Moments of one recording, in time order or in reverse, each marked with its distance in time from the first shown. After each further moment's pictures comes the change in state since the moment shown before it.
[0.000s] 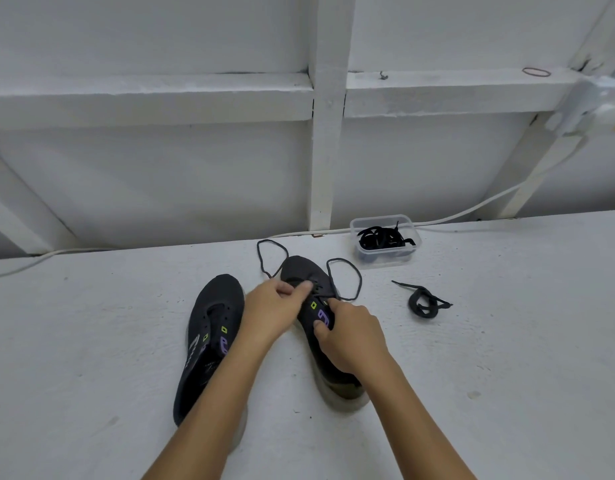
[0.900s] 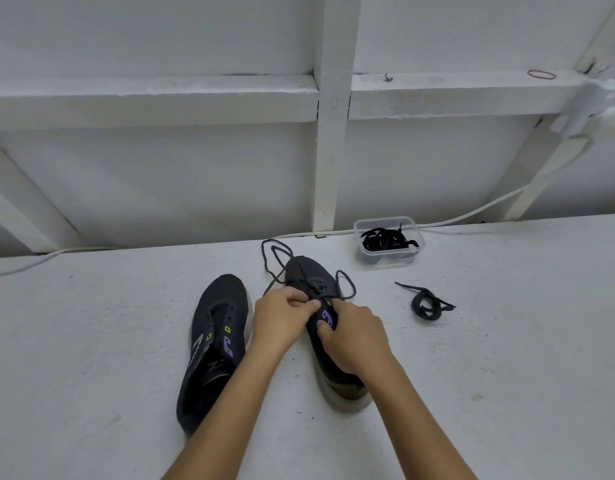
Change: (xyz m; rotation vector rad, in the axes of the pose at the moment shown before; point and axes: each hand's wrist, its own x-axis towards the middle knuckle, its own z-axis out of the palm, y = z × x) left_hand -0.004 -0.010 0.013 0.024 0.004 0.038; right_hand 0.000 -0.001 0.000 -0.010 0.003 -0.013
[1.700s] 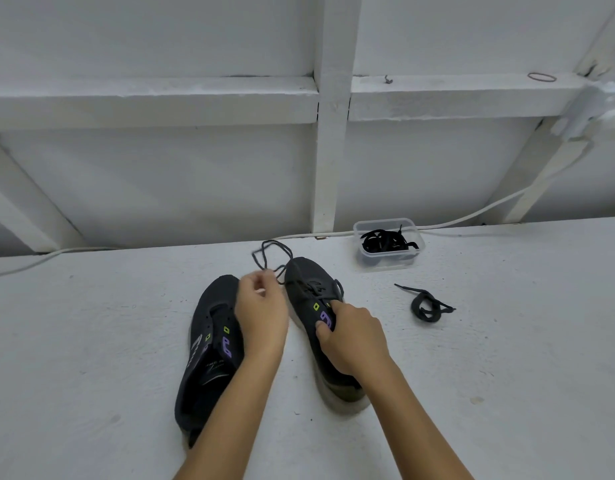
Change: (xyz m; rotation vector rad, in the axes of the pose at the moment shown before) left_hand -0.002 0.005 0.000 -0.530 0.444 -0.077; right_hand 0.001 0.001 0.002 0.003 -0.008 0.029
